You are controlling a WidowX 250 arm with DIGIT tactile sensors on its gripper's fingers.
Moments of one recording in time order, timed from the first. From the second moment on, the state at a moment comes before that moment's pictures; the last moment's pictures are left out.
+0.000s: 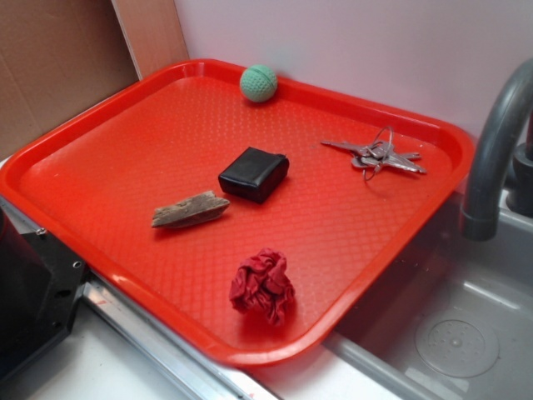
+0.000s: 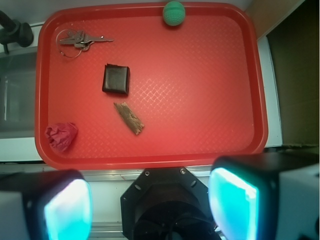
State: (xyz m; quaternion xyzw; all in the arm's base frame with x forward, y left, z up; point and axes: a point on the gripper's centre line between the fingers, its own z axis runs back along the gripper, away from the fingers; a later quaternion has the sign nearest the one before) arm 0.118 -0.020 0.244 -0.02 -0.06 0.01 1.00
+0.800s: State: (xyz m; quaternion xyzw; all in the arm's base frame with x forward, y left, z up) arm 0.188 -0.043 0.177 -0.04 -0.08 0.07 0.99
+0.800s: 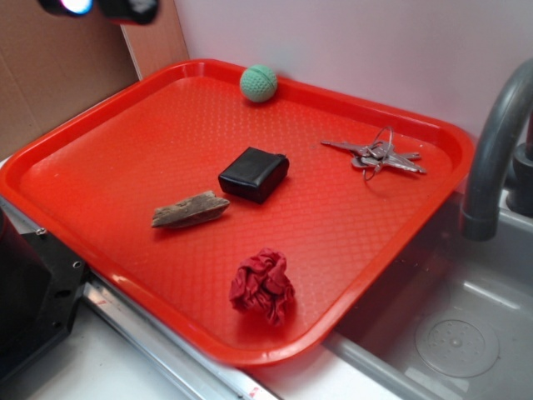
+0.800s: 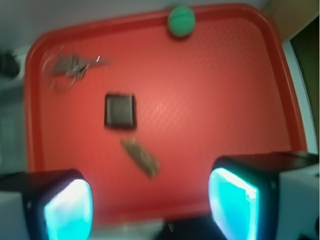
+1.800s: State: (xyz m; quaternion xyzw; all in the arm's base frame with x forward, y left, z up) arm 0.257 -0.115 0.105 -0.12 -0.08 0.04 0.99
